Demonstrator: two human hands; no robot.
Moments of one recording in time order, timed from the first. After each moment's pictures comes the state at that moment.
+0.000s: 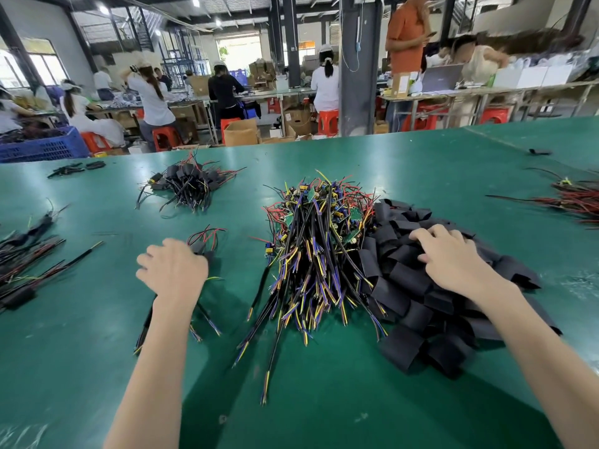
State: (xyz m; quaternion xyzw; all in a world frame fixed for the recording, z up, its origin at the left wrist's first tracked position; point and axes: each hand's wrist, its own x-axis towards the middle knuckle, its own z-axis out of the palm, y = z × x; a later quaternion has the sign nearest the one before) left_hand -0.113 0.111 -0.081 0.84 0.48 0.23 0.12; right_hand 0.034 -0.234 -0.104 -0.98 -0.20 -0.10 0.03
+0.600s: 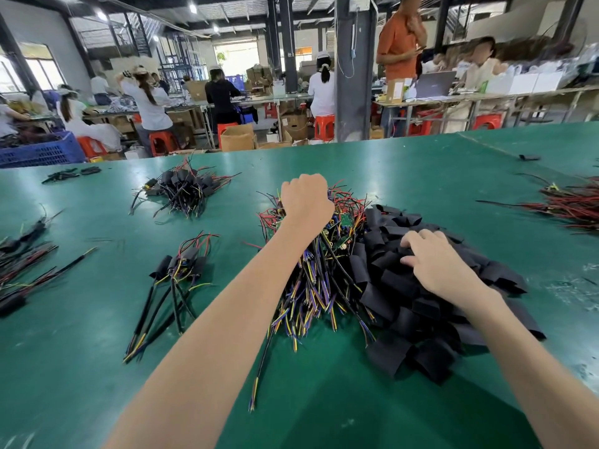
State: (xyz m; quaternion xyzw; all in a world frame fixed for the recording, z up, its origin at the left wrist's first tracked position) left_hand 0.020 -0.026 -0.019 0.96 0.13 0.25 0.04; right_hand 0.033 -0.235 -0.099 -0.96 -0.24 -0.10 0.10
